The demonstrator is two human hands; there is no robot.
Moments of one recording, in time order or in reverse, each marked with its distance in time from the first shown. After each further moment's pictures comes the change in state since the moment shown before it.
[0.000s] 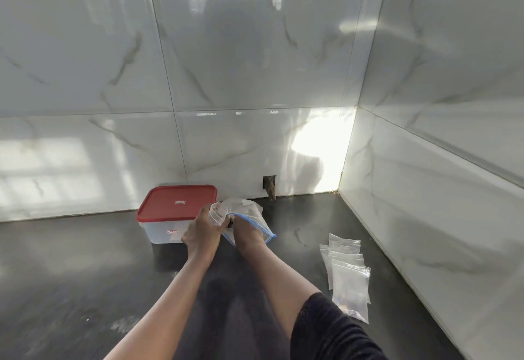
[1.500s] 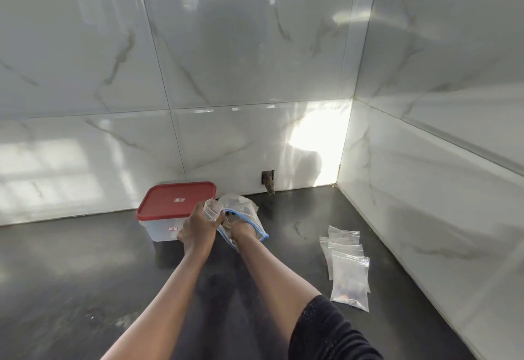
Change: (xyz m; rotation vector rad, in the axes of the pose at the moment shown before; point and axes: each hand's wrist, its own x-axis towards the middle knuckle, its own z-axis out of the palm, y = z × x) left_hand 0.002 -0.006 -0.005 -0.015 0.001 -0.021; right_hand -0.009 -0.020 0.004 1.003 -0.021 0.516
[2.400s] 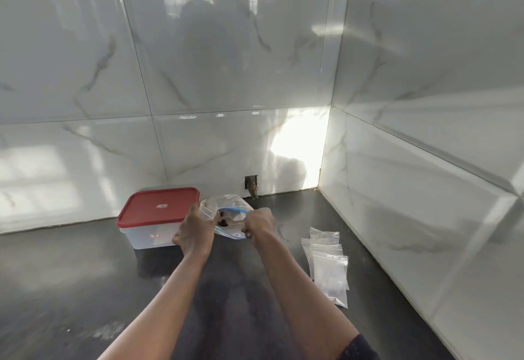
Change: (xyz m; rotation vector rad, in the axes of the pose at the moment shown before) left_hand -0.014 0.031 0.013 0.024 0.018 -0.047; right_hand 0.006 -0.012 -0.067 -0.030 0.172 -0.088
